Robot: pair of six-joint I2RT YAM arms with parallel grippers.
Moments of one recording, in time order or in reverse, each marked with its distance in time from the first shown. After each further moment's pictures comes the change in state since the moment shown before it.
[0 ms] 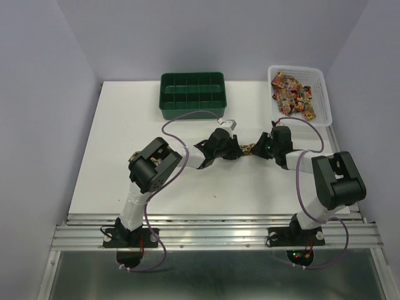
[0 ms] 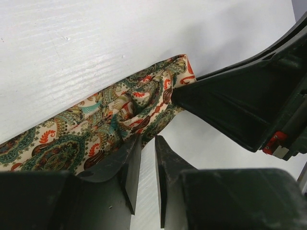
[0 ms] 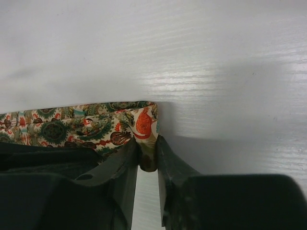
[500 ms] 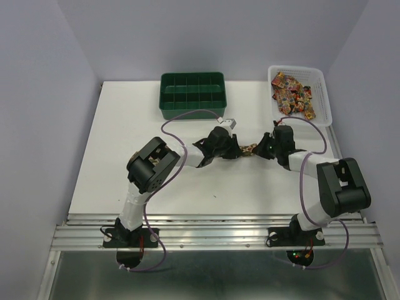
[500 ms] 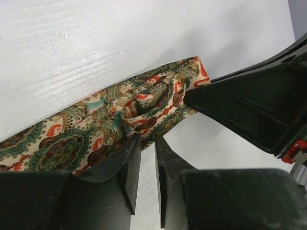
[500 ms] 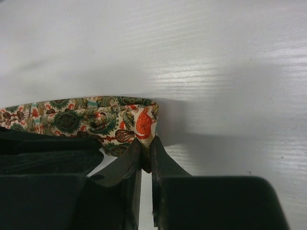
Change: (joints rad) left arm 0.011 -0.013 0.005 -0.035 0.040 0.000; right arm -0.009 -0.063 0.000 -0.064 -0.041 0.016
